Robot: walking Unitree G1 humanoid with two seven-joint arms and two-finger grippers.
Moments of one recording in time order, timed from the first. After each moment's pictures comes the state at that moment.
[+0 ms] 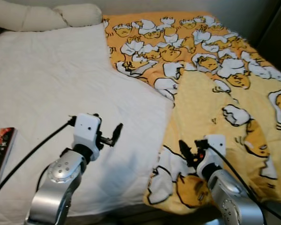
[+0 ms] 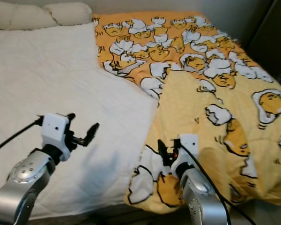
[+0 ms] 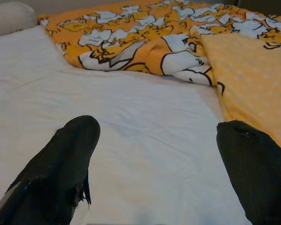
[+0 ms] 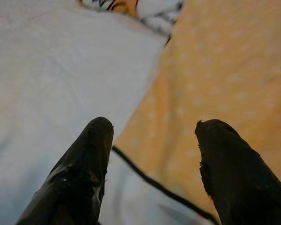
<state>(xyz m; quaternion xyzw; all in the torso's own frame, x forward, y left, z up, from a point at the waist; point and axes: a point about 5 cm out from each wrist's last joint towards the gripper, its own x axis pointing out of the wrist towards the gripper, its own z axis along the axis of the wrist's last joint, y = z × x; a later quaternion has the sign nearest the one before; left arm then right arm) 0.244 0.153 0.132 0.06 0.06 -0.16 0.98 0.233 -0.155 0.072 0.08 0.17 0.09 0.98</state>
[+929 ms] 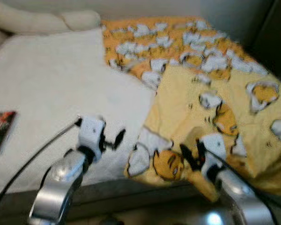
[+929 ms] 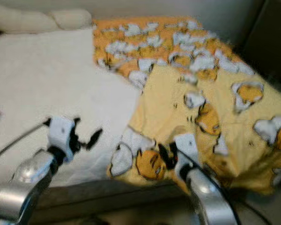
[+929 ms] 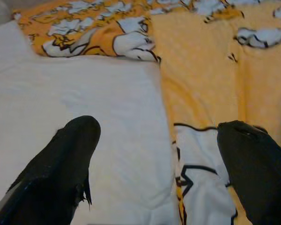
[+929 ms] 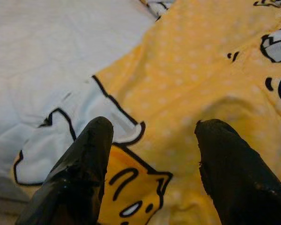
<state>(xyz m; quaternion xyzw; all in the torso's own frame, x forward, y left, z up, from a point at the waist) 0.250 0.152 0.117 0.08 0.10 -0.20 0.97 0.226 -0.162 0.078 -0.05 0.19 0.14 0.97</state>
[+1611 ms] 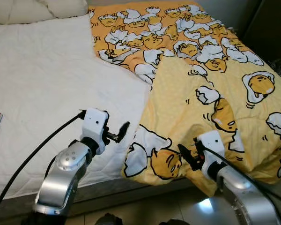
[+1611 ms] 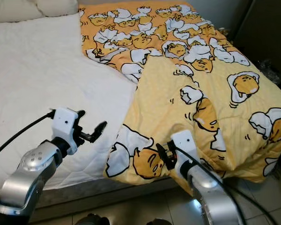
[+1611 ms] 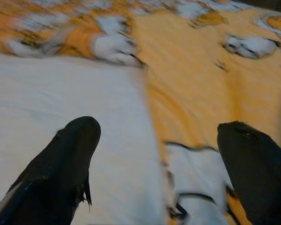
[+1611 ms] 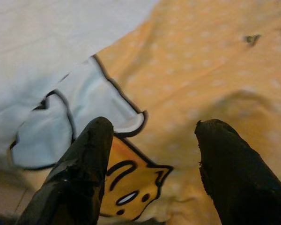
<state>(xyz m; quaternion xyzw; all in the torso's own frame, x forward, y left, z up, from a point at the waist) 0.270 0.148 0.121 0.06 0.11 -0.25 0.96 0.232 -0.164 0.090 -0.07 0.21 0.20 0.95</state>
